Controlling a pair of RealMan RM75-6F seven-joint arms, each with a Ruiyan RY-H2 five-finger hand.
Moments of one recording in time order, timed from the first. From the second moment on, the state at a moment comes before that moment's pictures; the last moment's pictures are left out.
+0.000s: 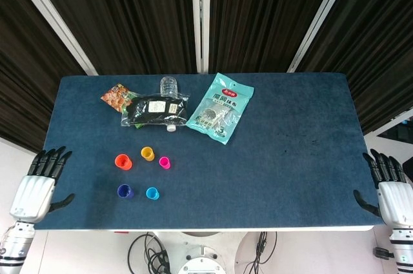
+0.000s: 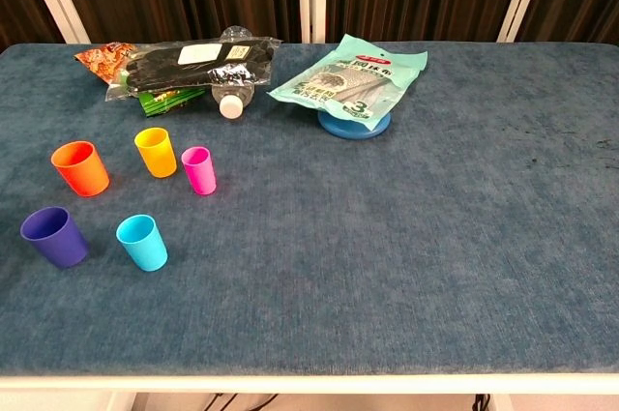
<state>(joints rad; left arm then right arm) -0.12 -1.10 0.00 -1.71 1.61 1.47 0.15 0.03 -1.12 0.04 -1.57 -1.52 1.52 0.07</state>
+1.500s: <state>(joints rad) -0.29 -1.34 0.05 -1.64 1.57 1.17 0.24 0.05 -1.06 0.05 -1.60 -1.52 1.49 0.08</state>
